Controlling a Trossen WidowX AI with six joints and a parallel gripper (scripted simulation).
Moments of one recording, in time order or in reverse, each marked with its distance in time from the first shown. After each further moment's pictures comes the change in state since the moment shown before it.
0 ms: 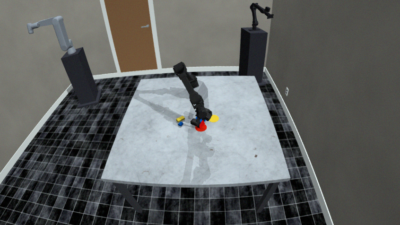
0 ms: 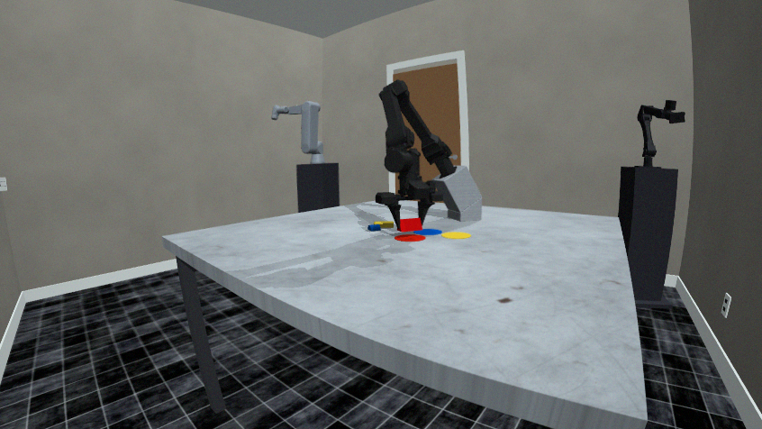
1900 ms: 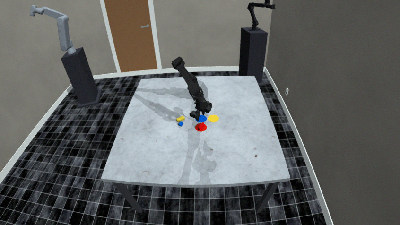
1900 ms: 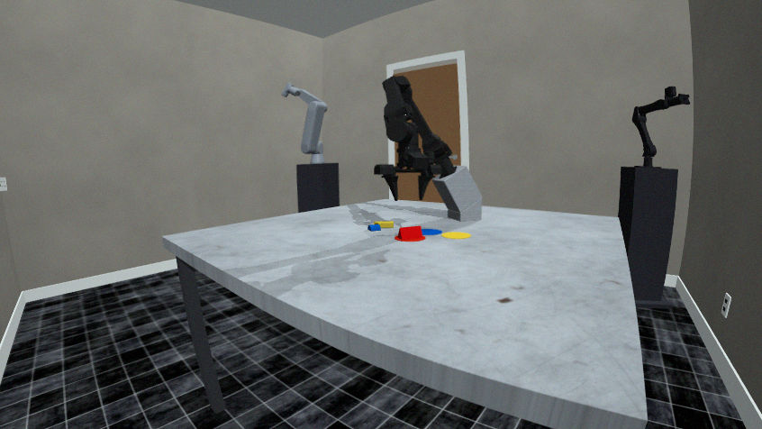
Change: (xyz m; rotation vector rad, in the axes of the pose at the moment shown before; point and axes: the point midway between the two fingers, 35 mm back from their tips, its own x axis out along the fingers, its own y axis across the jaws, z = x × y) arm -0.077 -0.004 0.003 0.003 -0.014 -0.012
